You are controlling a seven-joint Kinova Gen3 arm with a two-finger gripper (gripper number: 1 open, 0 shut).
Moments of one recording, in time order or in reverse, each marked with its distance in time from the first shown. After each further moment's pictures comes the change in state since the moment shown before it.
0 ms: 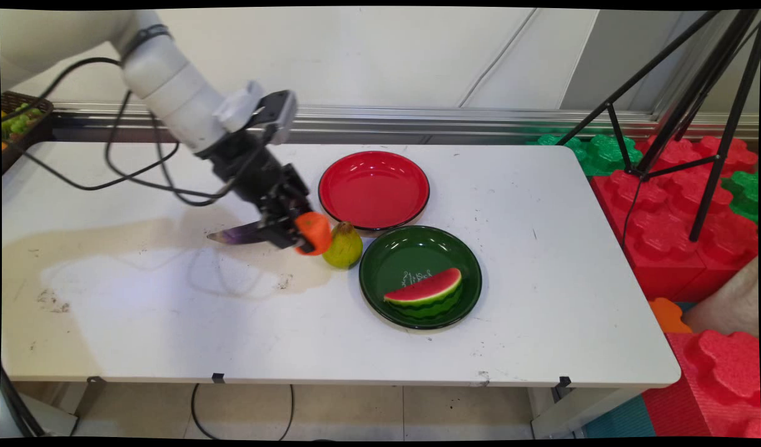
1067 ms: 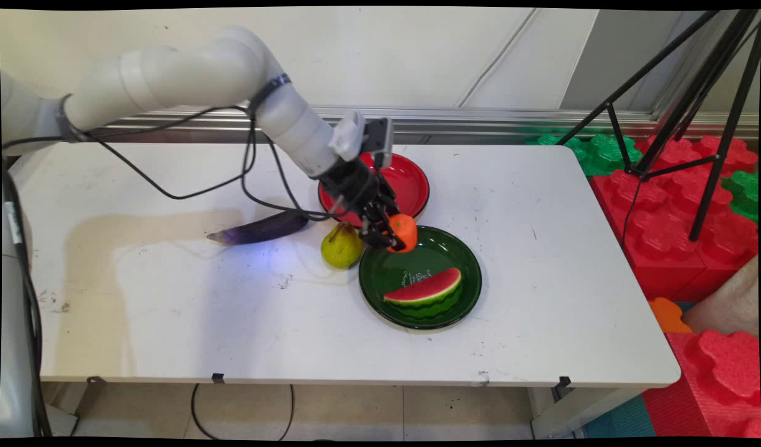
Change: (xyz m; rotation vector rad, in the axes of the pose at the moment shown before) arm 0.069 -0.051 0.123 0.054 0.106 0.079
